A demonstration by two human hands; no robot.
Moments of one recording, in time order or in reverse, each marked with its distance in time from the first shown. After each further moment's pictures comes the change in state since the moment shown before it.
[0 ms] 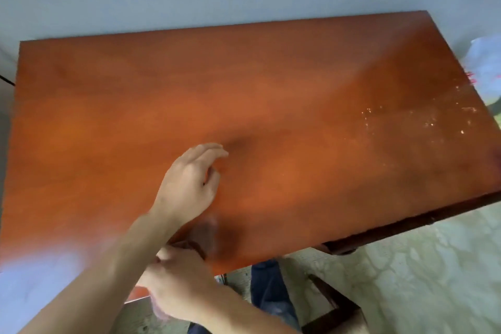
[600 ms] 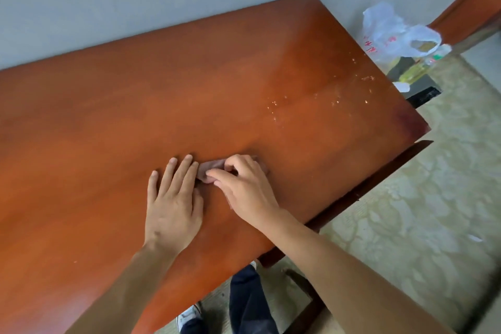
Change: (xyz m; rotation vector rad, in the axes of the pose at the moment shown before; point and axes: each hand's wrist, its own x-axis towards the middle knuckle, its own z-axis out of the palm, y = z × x) left_hand 0.041 0.069 0.147 0.322 -0.151 0.109; right_hand -0.027 0.232 -0.132 -0.339 0.309 0.227
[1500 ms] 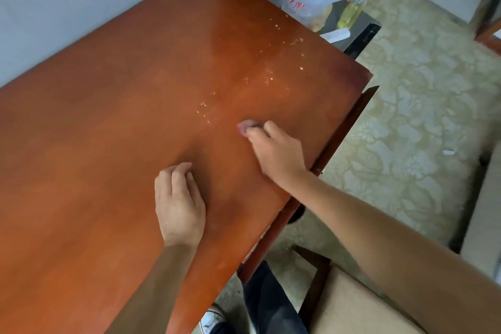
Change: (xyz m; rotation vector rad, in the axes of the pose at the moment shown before) left_hand 0.064 0.092 0.043 -0.330 0.313 0.101; right_hand -0.028 0.128 -0.074 -0.359 0.158 0.499
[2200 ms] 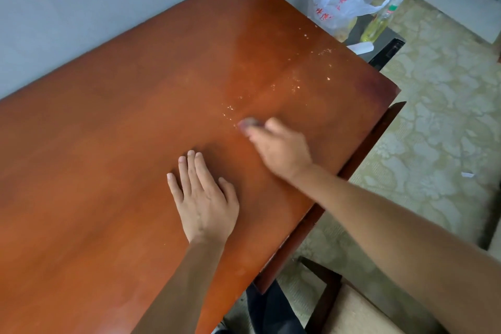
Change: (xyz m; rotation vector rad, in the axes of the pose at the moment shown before) left_hand 0.005 0.010 0.007 0.335 -0.180 -0.138; right_hand 0.030 -0.015 0.020 0.130 -0.002 -0.154
